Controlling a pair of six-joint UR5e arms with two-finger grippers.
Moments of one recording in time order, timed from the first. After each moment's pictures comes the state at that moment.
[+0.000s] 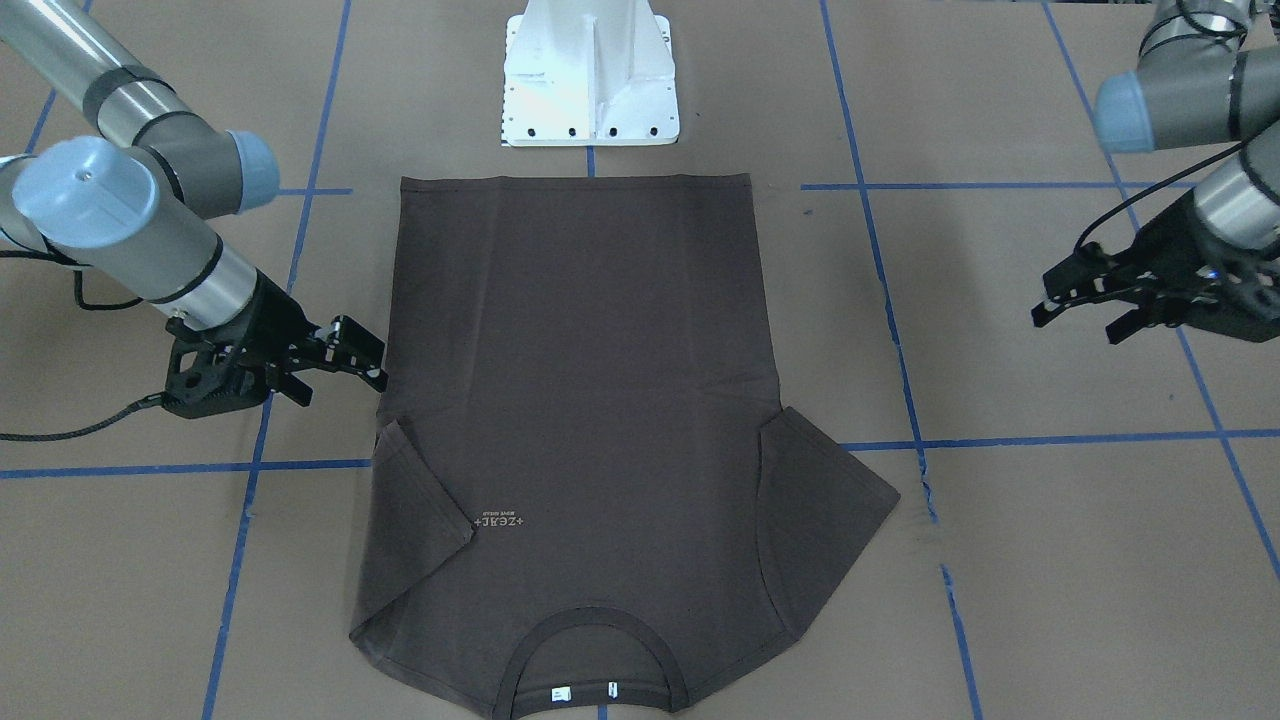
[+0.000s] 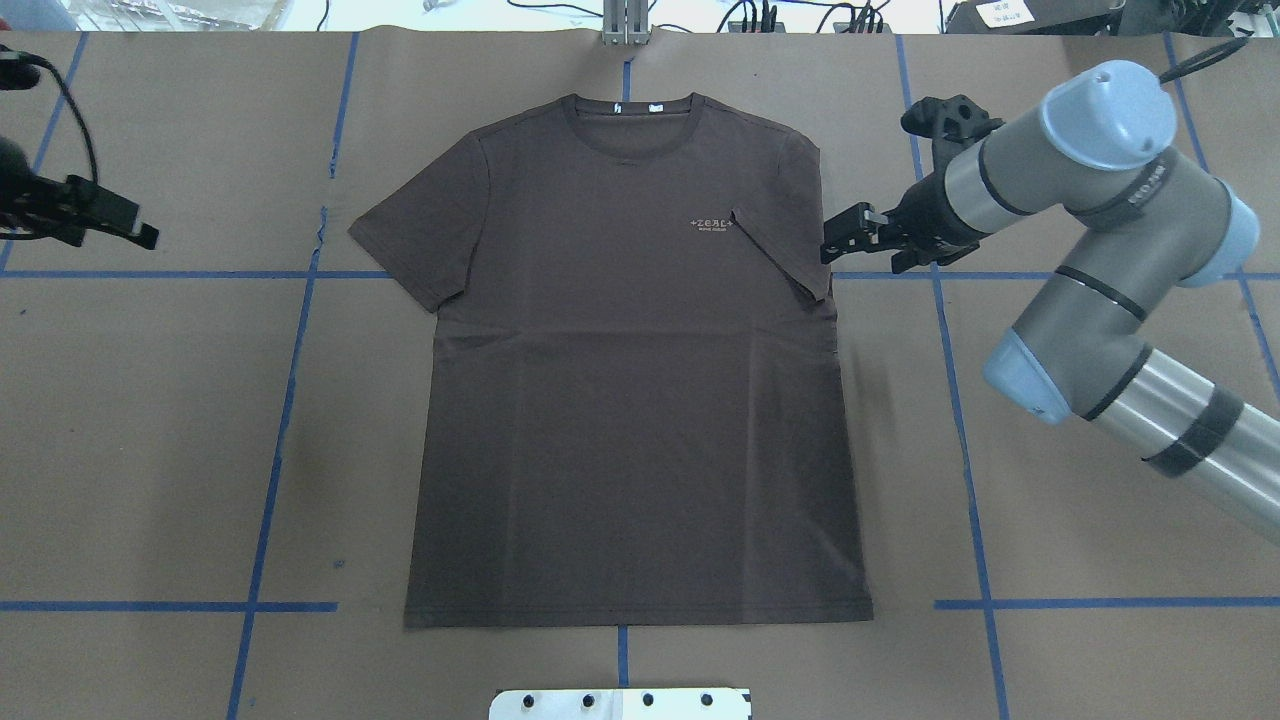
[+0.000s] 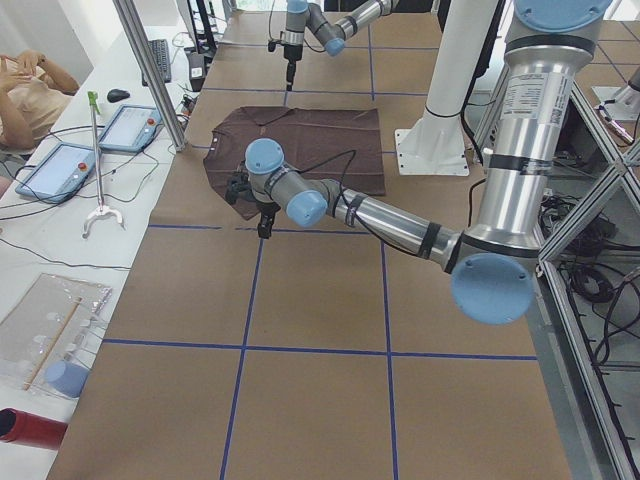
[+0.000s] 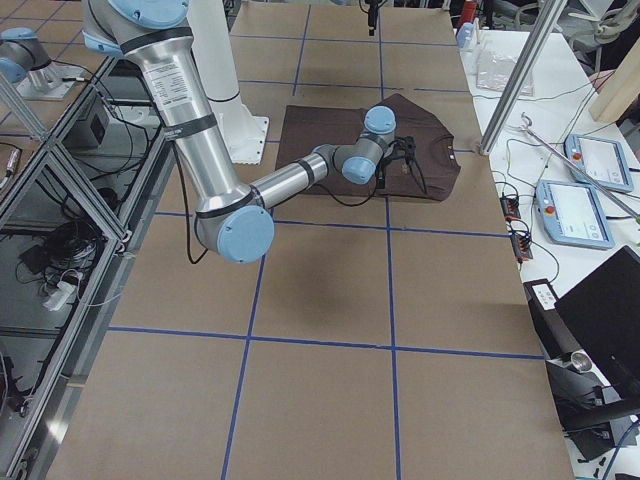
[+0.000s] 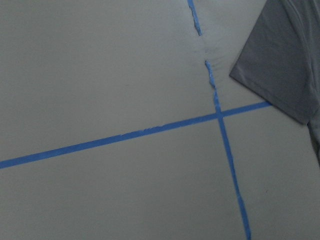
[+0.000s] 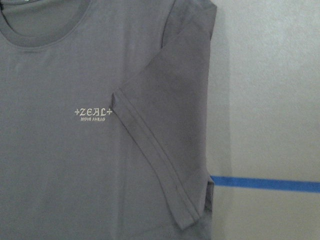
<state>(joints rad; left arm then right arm) -1.10 -1.79 -1.70 -1.93 -2.33 -0.70 0.88 -1.23 1.65 -1.01 2.20 1.11</state>
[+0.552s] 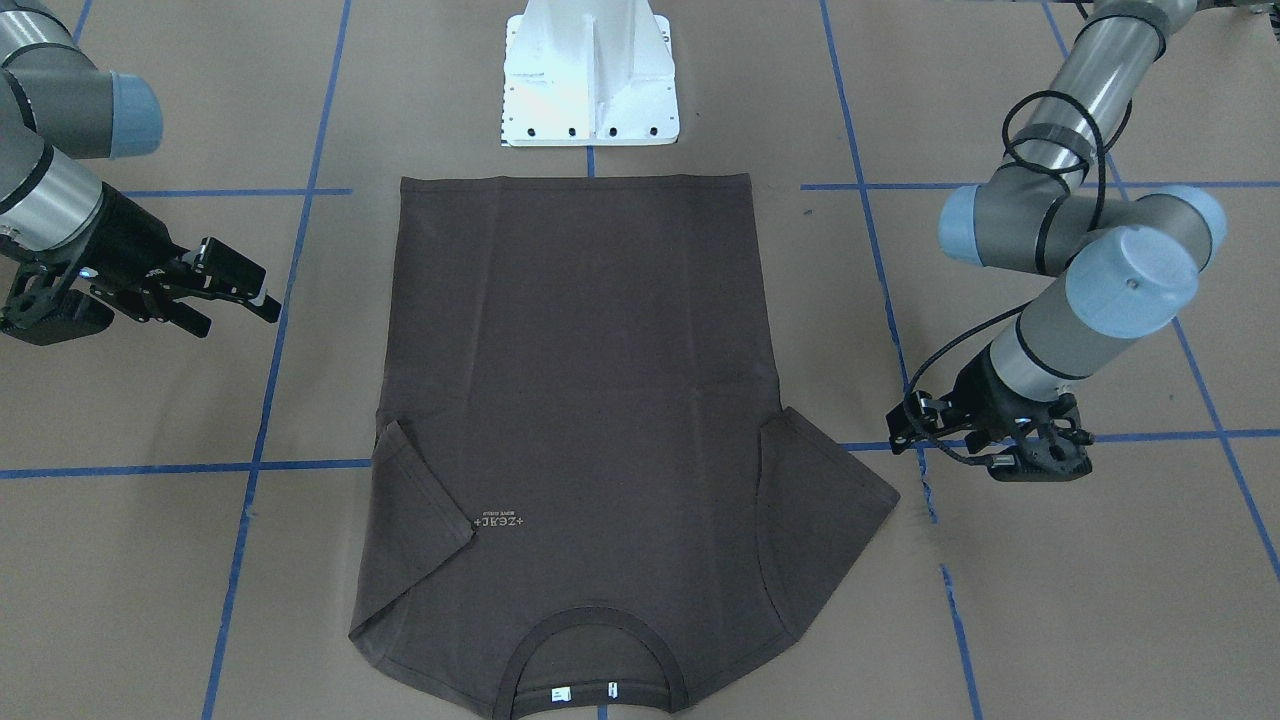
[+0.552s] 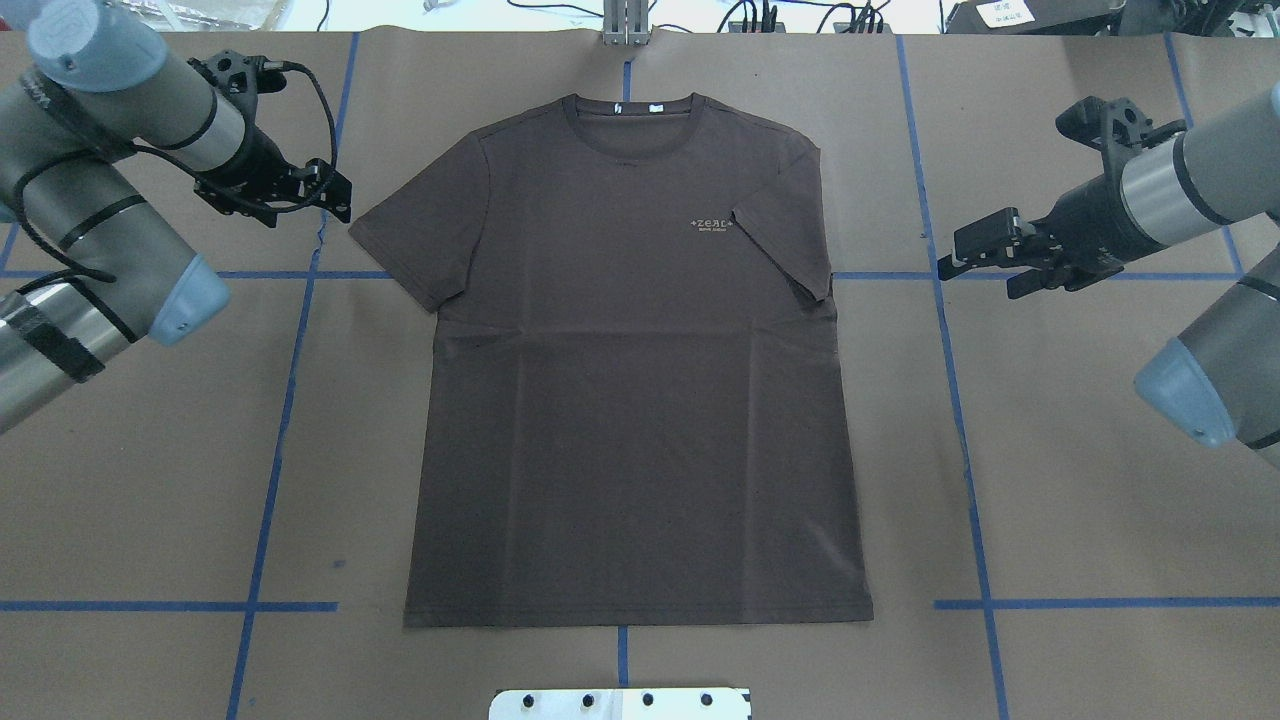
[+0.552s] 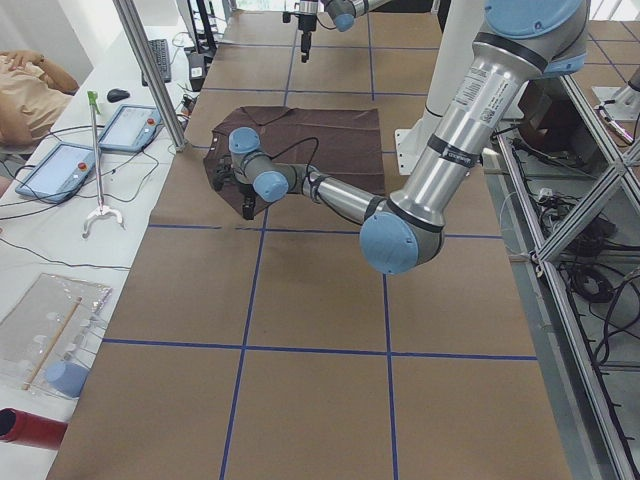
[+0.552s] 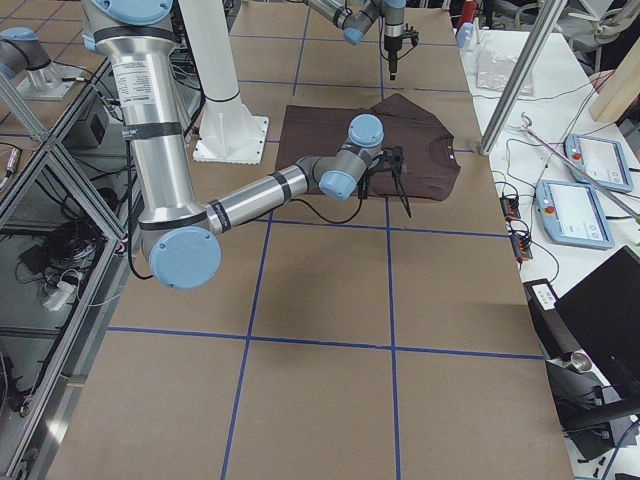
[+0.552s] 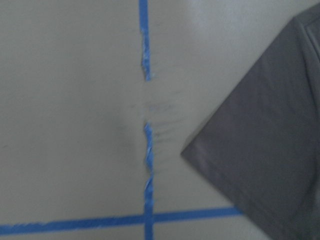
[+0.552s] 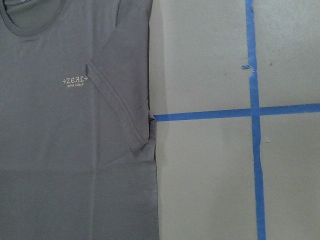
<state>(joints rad) -0.95 -2.11 -1.31 -2.03 -2.15 -0.94 0.99 -1.41 1.80 -1.00 2.36 1.12</state>
